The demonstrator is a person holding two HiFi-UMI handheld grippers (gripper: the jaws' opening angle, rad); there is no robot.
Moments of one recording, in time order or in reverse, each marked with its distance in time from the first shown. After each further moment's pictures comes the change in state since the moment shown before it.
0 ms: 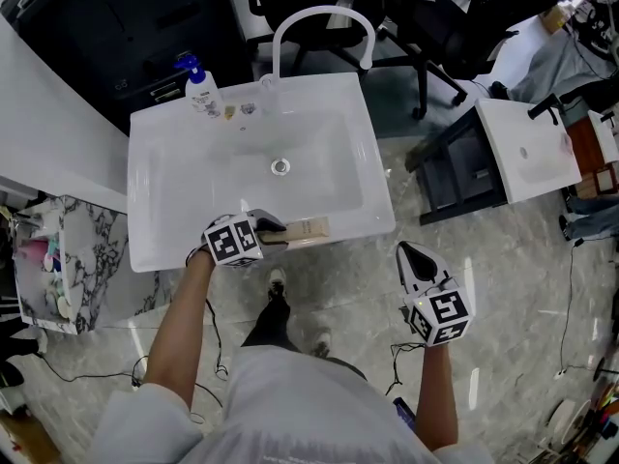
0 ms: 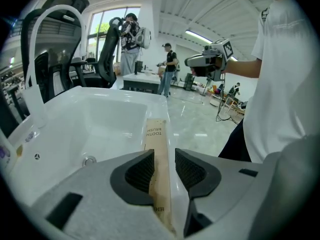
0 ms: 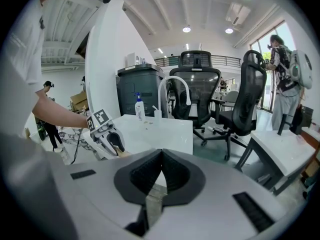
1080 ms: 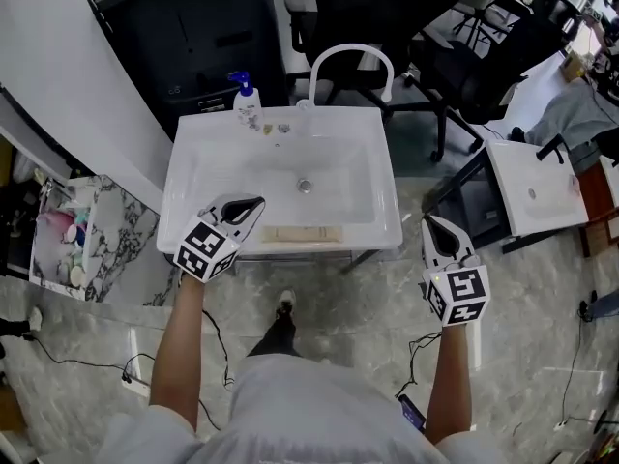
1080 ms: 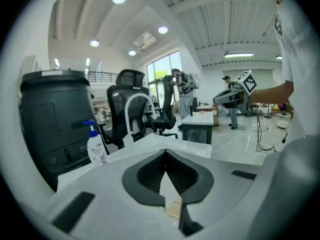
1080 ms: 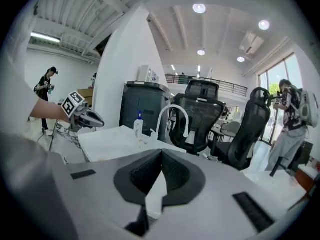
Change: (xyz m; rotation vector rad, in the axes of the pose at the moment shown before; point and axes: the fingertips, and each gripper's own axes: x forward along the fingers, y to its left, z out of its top) left arm -0.197 -0.003 0.067 -0.170 -0.416 0.748; right arm -0.029 -0.017 0.100 -0.222 -0.178 -0.042
